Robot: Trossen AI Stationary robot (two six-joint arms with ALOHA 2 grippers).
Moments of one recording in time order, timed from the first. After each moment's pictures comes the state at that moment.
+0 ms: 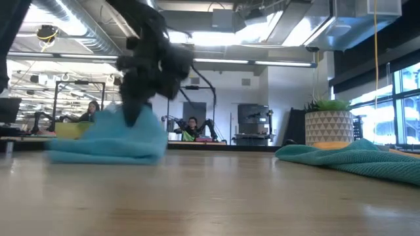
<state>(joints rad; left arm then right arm) 0.39 1.78 1.20 -1.07 0.35 0.16 1.02 1.94 2.11 -1.57 0.62 1.67</state>
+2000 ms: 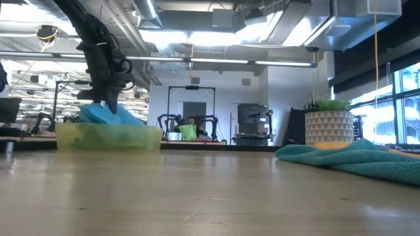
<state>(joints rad) 1.28 1.52 1.12 -0.97 0.28 0.02 0.73 1.85 2.11 -1.57 0.63 1.30</state>
